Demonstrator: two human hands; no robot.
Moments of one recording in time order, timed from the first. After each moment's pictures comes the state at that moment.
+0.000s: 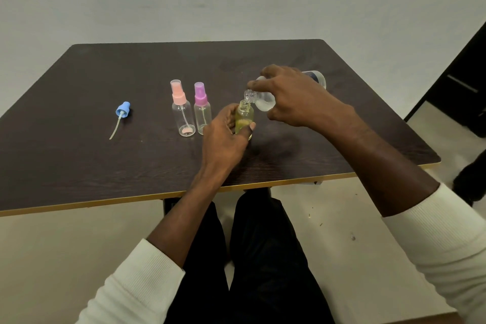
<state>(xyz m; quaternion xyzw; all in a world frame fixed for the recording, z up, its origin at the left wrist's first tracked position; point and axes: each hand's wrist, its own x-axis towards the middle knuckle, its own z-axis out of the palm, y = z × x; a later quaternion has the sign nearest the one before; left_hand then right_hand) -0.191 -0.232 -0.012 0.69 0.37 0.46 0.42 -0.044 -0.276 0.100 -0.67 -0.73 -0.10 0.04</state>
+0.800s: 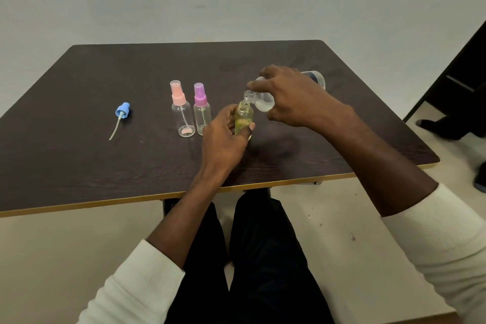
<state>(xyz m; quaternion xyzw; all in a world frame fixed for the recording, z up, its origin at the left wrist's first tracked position) -0.192 -0.234 -0.011 0.69 0.36 0.47 0.42 -0.044 -0.276 0.101 -0.68 -0.73 -0.10 0.03</state>
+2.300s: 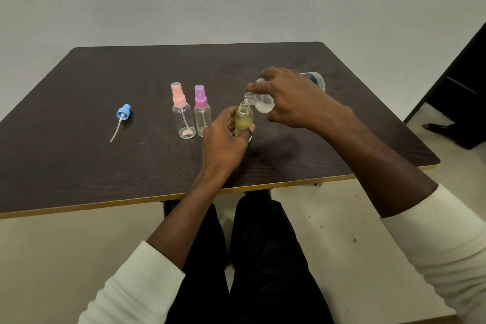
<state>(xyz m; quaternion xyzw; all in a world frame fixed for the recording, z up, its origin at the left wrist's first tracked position) -0.193 -0.233 -0.012 0.69 0.37 0.46 0.42 -0.043 -0.274 0.100 -0.67 -0.73 -0.10 0.03</state>
